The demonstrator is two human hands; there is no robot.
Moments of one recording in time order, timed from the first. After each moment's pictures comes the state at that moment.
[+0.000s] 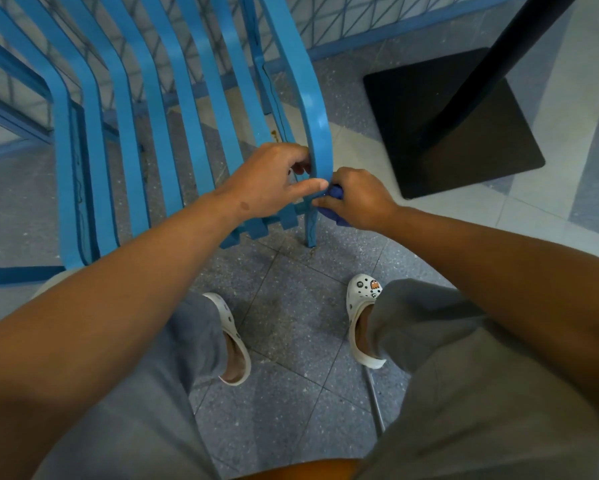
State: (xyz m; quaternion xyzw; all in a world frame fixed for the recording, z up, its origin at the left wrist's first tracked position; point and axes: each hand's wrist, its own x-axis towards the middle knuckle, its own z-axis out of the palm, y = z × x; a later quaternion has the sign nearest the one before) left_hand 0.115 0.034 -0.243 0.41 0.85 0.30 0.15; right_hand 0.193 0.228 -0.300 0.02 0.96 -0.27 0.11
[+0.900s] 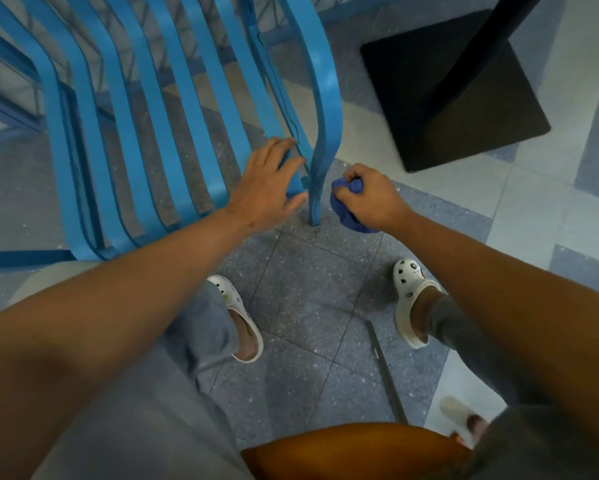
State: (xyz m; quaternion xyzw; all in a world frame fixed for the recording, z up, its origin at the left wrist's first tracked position) left_hand 0.148 -0.004 -0.313 0.43 0.89 0.12 0.06; right_hand 0.244 0.212 -0.331 0.19 0.89 -0.41 0.09
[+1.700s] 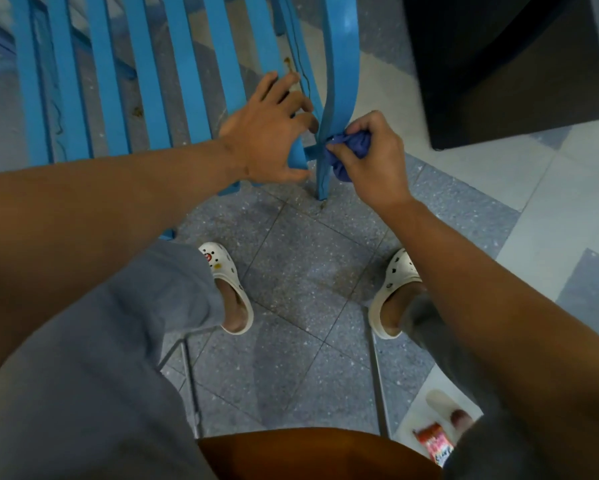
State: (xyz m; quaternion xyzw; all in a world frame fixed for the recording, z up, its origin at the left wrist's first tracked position) left_hand 0.102 0.015 -0.321 0.52 0.85 -0.03 0.06; right_hand 0.222 0.203 -0.365 0.15 0.83 -0.52 -0.12
